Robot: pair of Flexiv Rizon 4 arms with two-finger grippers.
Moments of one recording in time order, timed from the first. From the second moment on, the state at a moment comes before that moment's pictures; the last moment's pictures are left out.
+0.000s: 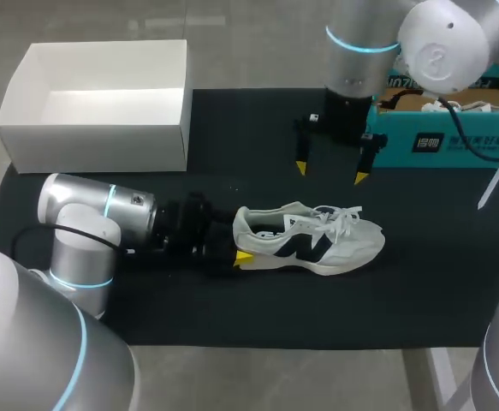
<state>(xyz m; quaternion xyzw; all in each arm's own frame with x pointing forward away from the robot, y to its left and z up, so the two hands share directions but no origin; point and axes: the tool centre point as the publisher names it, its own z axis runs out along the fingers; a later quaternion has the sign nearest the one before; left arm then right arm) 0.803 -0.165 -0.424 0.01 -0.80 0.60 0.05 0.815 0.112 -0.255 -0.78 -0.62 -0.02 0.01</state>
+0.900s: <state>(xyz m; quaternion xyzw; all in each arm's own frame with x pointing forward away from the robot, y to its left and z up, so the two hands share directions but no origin) 0.803 -0.165 -0.424 0.01 -0.80 0.60 0.05 0.789 0.168 -0.320 -0.77 -0.64 0.04 -0.06</state>
